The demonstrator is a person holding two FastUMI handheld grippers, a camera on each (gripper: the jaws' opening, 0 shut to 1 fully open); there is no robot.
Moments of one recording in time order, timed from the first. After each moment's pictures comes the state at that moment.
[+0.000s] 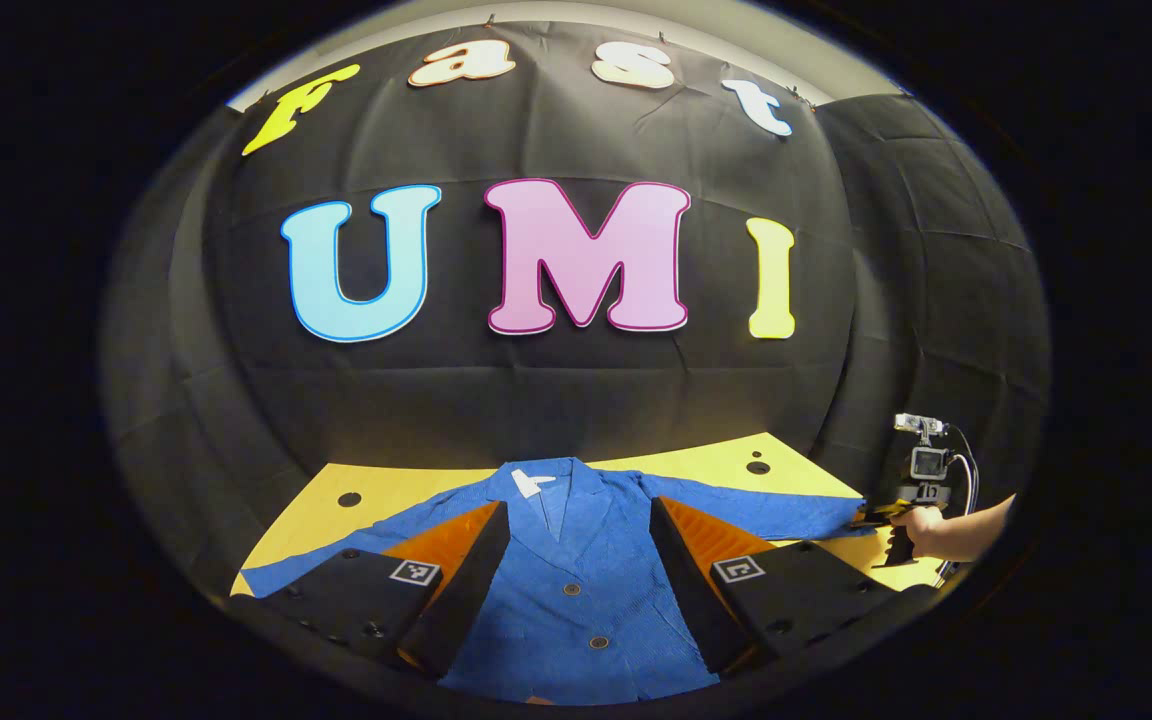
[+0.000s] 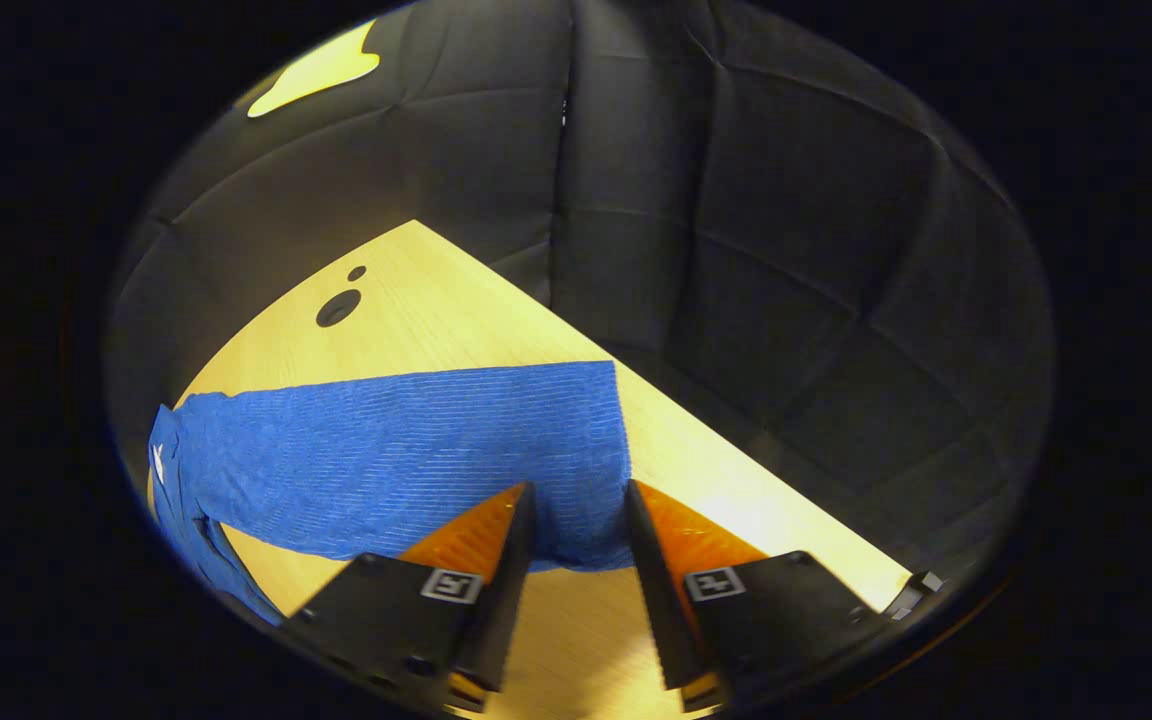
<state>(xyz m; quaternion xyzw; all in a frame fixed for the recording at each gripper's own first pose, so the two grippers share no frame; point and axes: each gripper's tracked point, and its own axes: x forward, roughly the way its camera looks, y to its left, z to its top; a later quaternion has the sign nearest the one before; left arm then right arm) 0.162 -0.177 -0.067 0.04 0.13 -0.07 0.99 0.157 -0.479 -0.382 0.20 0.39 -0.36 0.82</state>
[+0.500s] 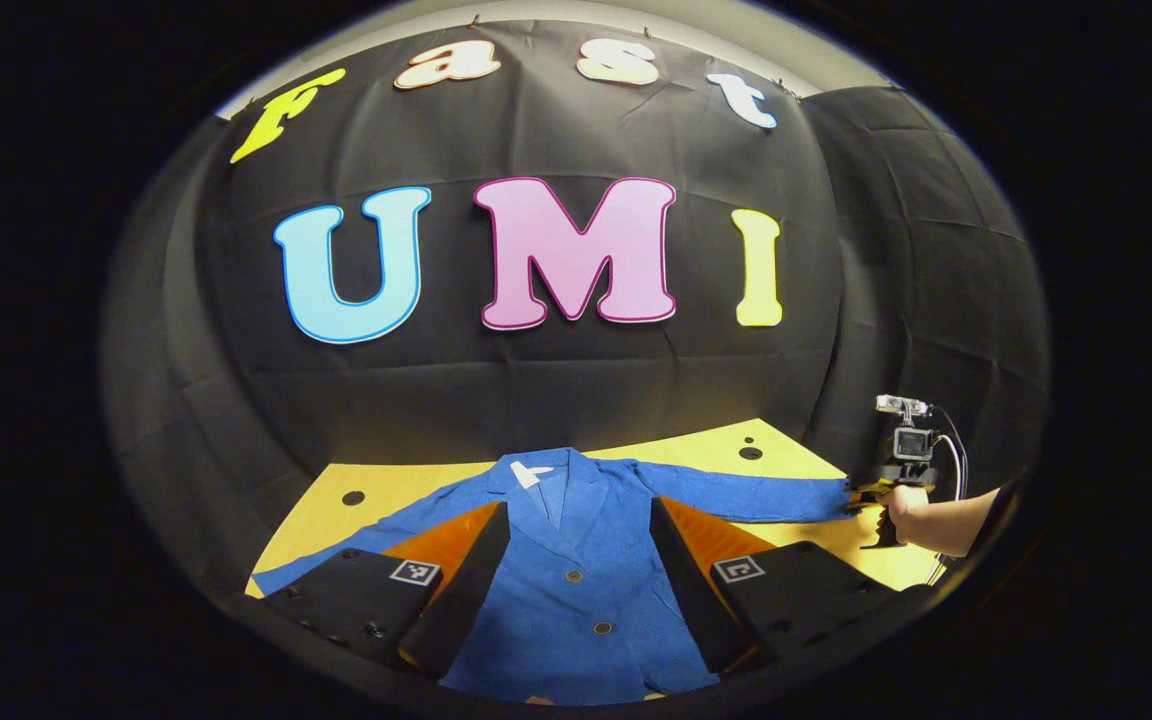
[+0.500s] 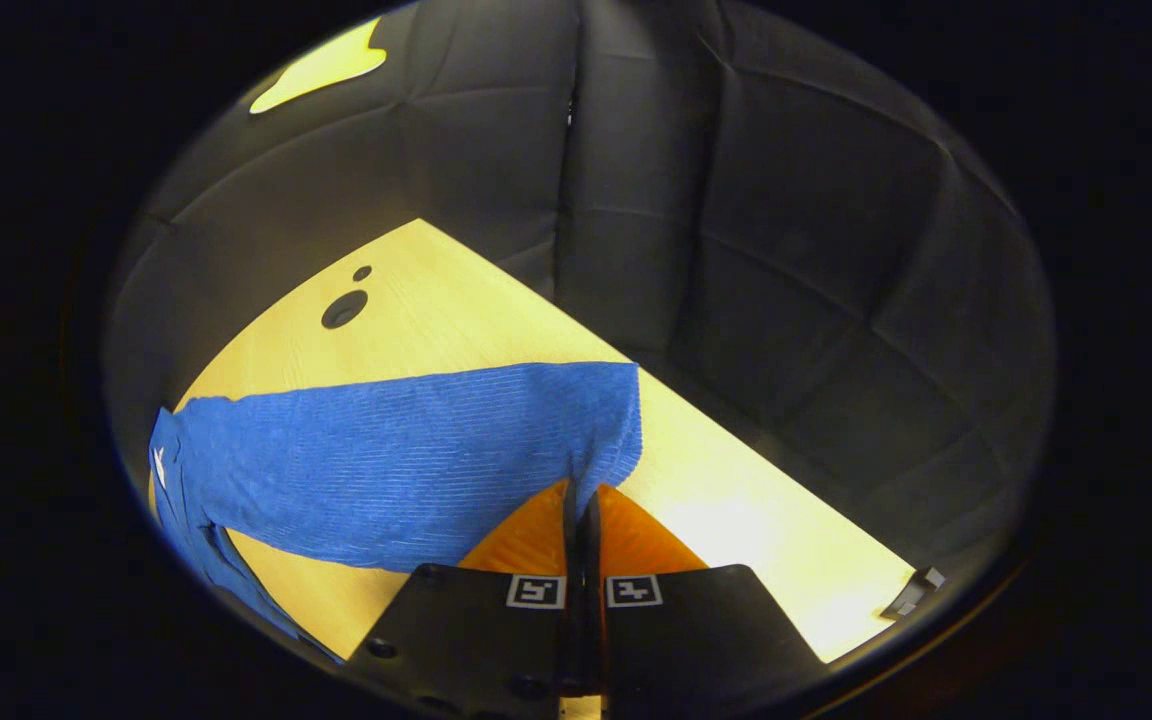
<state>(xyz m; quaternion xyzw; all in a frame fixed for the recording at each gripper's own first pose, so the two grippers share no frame) 0.145 -0.170 -0.064 0.04 0.13 -0.07 0.99 0.157 -0.484 -0.365 0.20 0.37 -0.39 0.82</state>
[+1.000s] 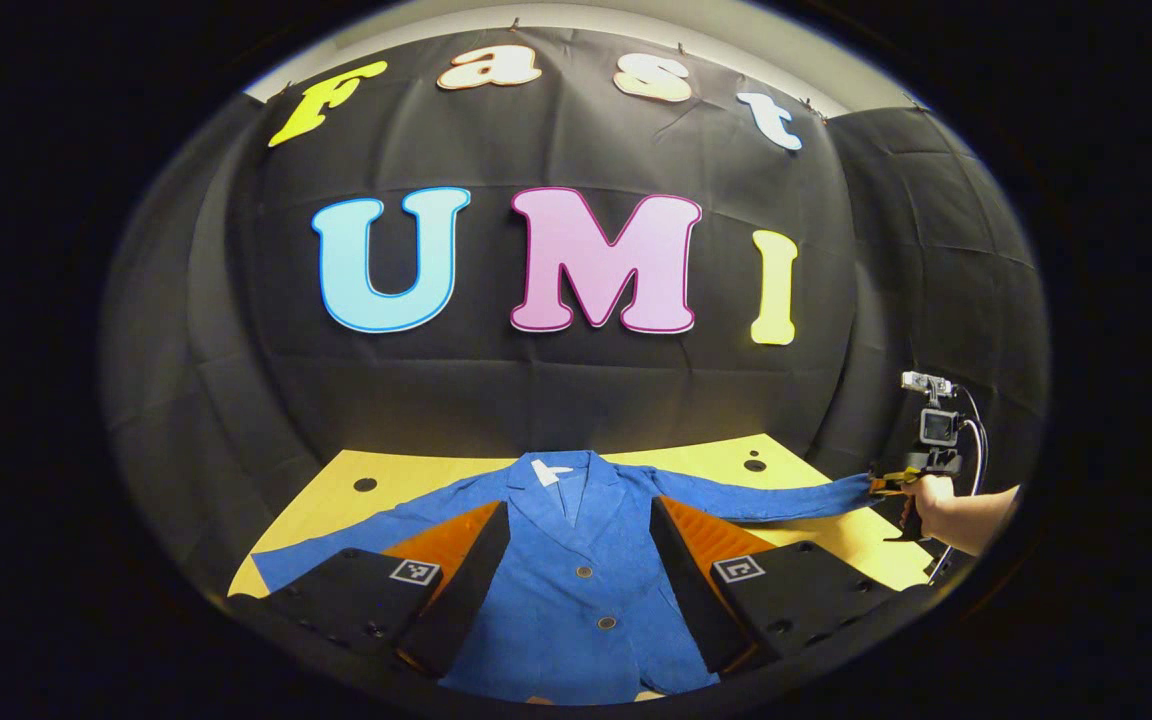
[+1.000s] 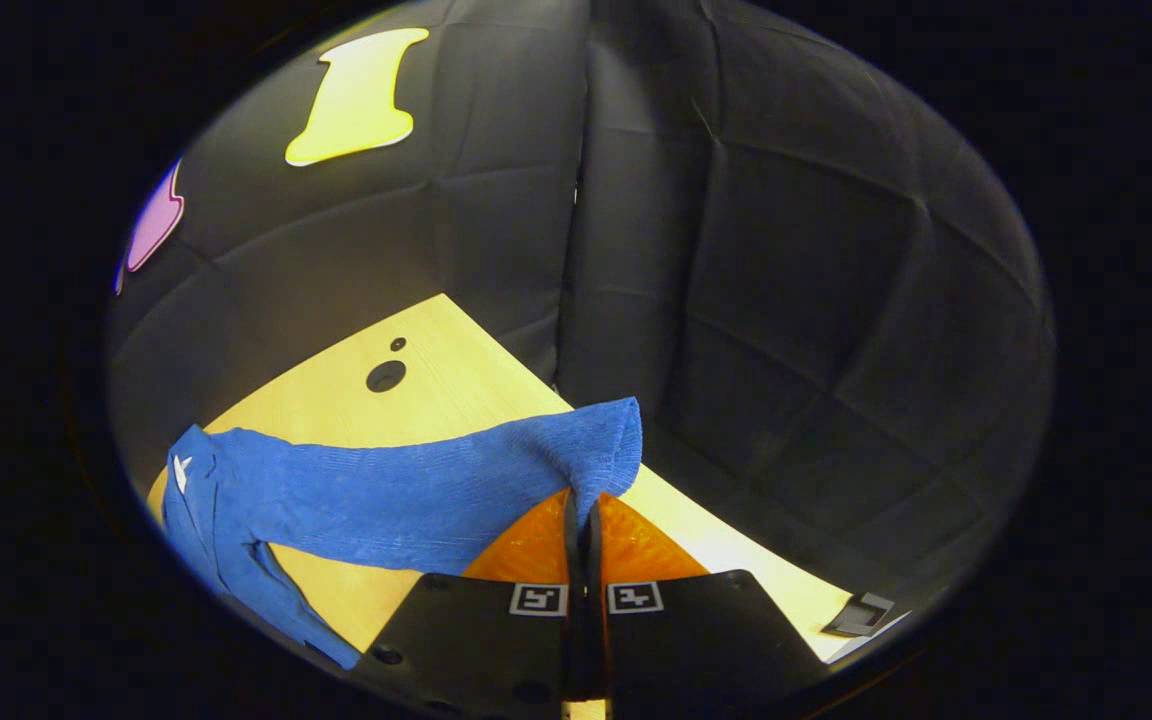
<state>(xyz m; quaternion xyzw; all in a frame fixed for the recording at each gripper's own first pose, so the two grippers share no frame) 0.113 -0.141 -0.067 0.01 0.13 -0.05 0.99 0.146 -0.472 -0.279 0.14 0.31 -0.39 0.86</state>
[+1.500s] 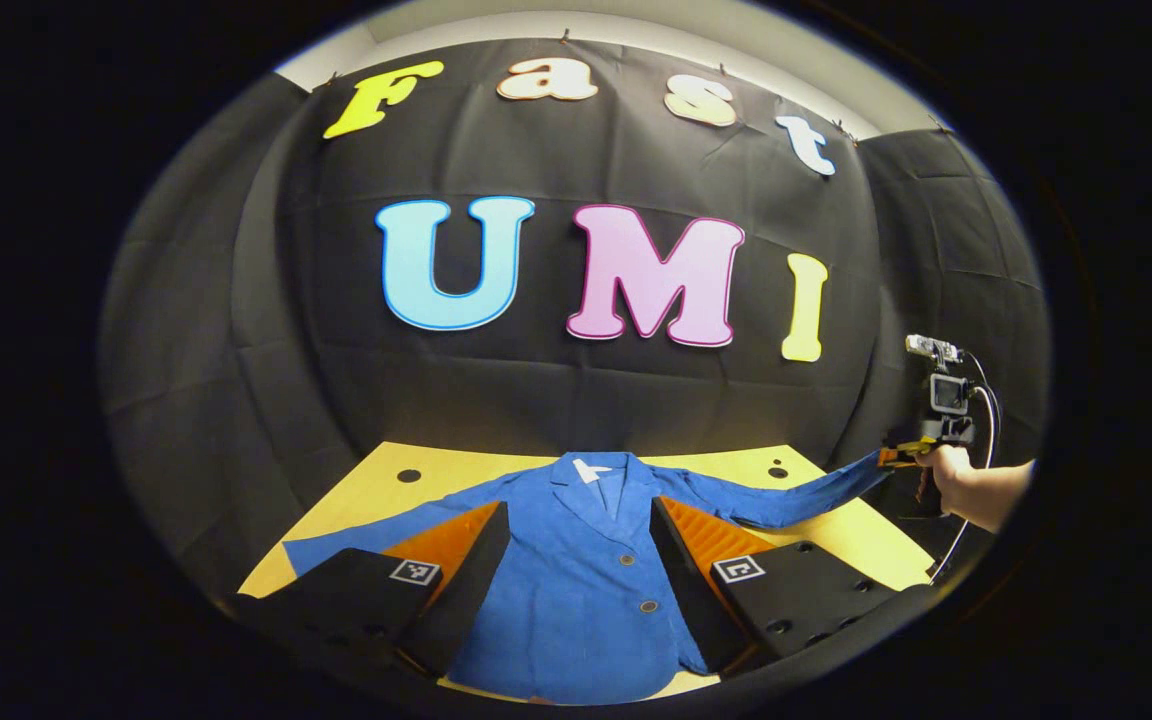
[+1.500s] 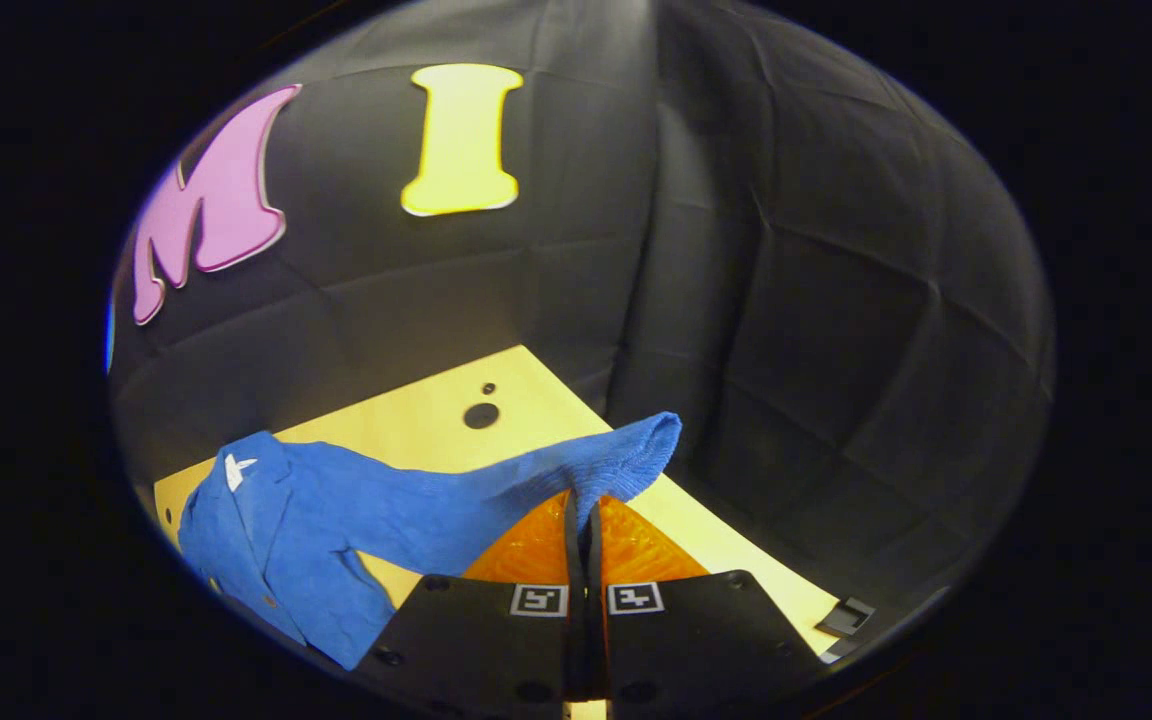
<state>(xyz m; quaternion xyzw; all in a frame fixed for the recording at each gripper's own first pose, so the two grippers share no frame) 0.067 -0.068 -0.060 -0.02 0.11 -0.01 0.99 0.193 -0.376 -0.186 0.09 0.26 -0.32 0.91</state>
